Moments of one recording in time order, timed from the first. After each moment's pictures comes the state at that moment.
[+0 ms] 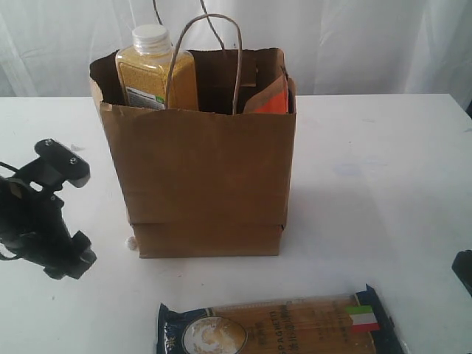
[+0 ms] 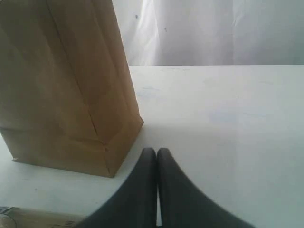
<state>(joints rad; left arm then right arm) -0.36 1.45 -0.69 -0.11 0.45 0.45 0.40 0.13 -0.01 -0.06 0.10 0.15</state>
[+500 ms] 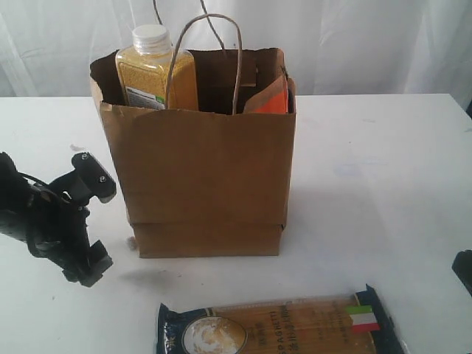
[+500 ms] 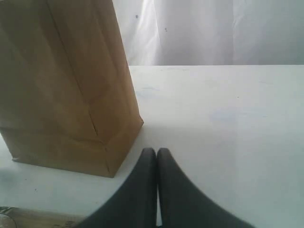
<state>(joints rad) -0.36 1.62 -0.72 -0.26 0.29 0.79 0.40 0.13 -0.01 -0.06 0.10 0.15</state>
